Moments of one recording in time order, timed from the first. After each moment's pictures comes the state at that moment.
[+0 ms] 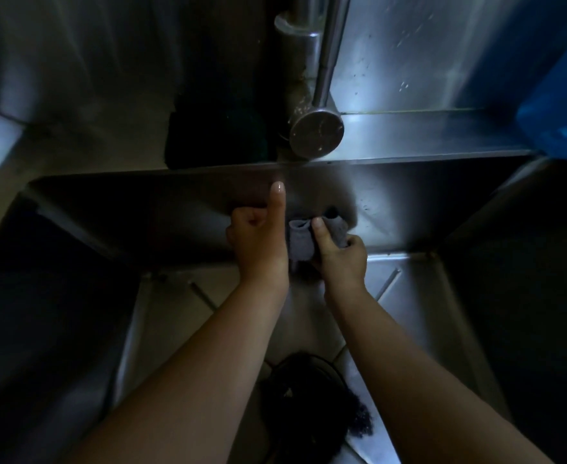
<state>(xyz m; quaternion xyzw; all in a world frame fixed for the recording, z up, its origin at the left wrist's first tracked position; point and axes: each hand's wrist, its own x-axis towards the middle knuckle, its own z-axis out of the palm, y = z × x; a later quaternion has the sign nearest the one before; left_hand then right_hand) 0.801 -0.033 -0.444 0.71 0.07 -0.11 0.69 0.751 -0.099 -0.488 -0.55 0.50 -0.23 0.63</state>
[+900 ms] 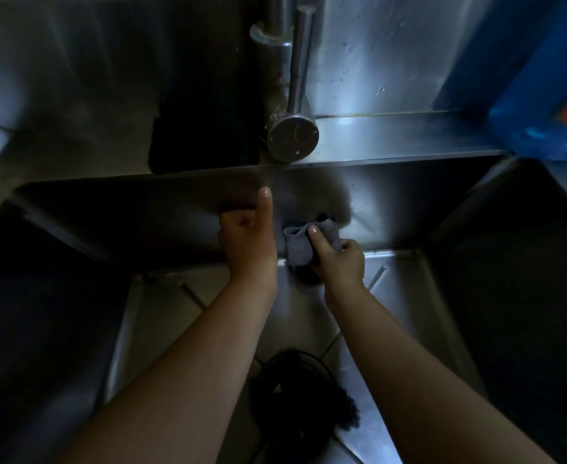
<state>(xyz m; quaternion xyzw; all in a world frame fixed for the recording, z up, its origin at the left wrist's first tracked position) 0.799 -0.037 -0.445 0.72 0.08 -0.11 0.68 0.740 -0.114 -0.499 -0.56 0.52 -0.20 0.62</state>
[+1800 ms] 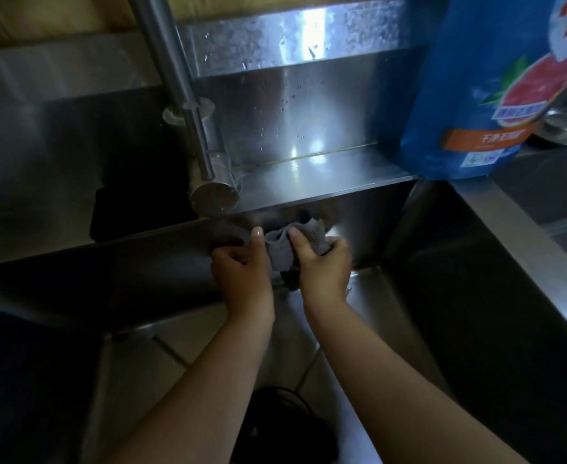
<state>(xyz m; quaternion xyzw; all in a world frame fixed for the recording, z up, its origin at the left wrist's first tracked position) 0.775 -0.078 -0.432 0.77 0.03 -0.07 0.63 0.730 -0.139 -0.447 -0.53 0.50 -0.32 0.60</state>
